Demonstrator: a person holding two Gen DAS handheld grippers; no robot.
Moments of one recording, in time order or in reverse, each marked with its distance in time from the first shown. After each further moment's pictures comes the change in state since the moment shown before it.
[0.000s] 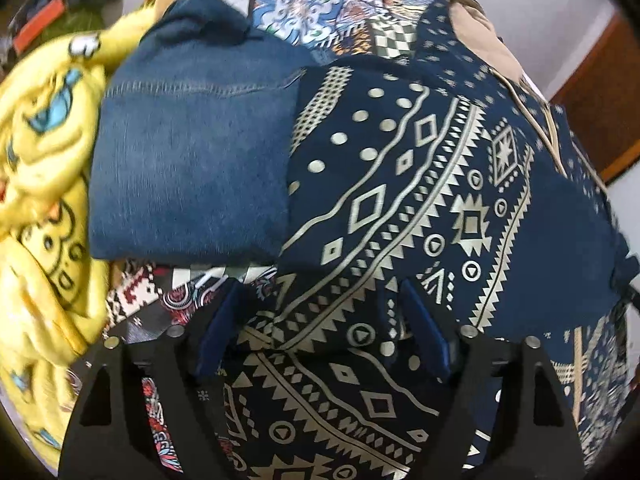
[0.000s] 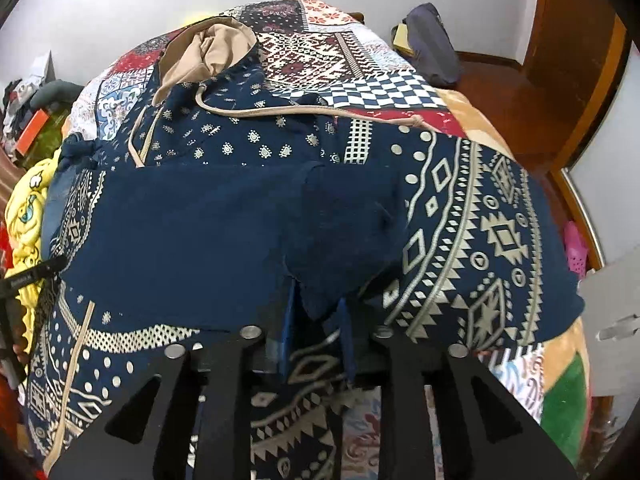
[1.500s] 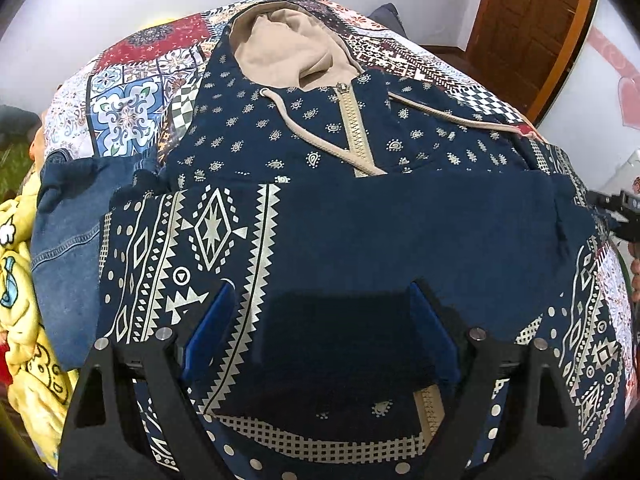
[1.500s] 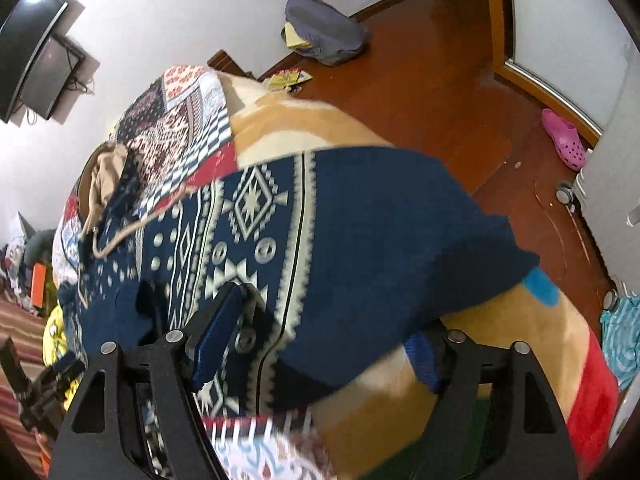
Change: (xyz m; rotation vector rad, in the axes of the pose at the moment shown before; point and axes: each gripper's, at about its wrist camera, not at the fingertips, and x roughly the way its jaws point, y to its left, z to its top) left arm -0.011 -0.182 0.008 0.411 -0.074 -0.016; right arm 0.002 -0.170 -0.006 0.503 -0.053 0.101
